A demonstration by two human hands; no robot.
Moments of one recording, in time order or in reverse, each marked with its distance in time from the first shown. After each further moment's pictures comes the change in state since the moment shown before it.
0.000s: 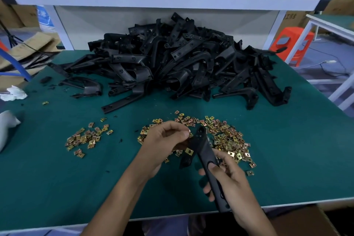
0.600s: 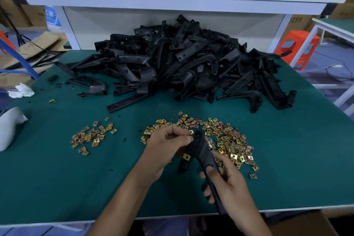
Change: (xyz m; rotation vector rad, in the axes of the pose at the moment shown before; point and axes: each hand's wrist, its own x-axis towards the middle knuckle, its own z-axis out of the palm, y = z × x) left_hand -0.004 -0.001 0.003 0.054 0.123 -0.096; right_hand -0.001 0.001 0.008 -0.173 0.021 -0.037
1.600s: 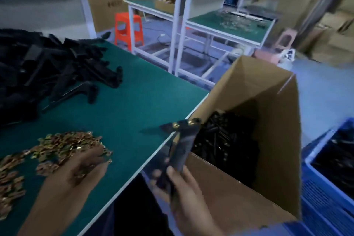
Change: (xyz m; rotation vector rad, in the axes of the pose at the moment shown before) left_hand -0.032 -0.020 0.105 0.482 -0.585 0.185; right_hand -0.137 0.021 -0.085 0.985 0.721 0.072
